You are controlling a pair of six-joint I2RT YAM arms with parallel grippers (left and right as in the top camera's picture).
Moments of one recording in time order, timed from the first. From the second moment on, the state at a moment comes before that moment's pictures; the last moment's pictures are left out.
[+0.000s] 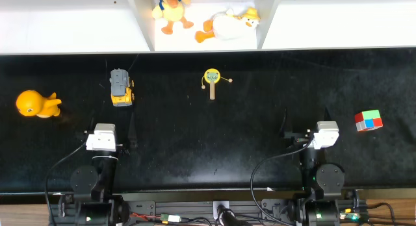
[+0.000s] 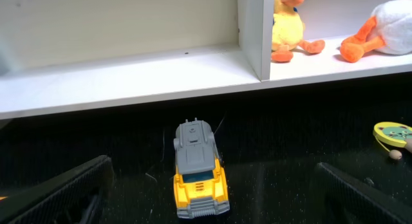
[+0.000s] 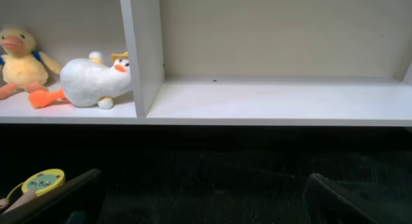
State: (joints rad) left arm 0.03 0.01 0.01 -0.07 0.07 0.11; right arm 0.04 0.01 0.02 -0.01 0.02 0.02
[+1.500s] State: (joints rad) left arm 0.16 0.63 0.66 -0.65 0.20 0.17; right arm 0.04 0.01 0.02 -0.02 0.02 0.02
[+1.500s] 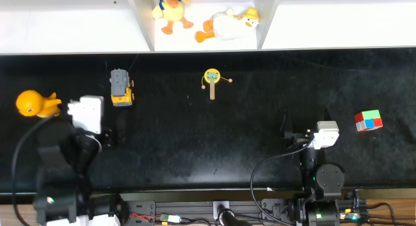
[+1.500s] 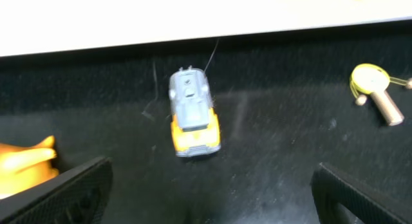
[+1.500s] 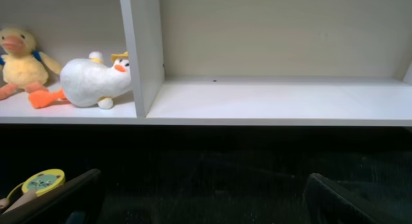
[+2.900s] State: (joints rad) left arm 1.06 1.33 0.84 -0.51 0.66 0.81; right arm 0.04 0.01 0.02 -0.01 0.02 0.02
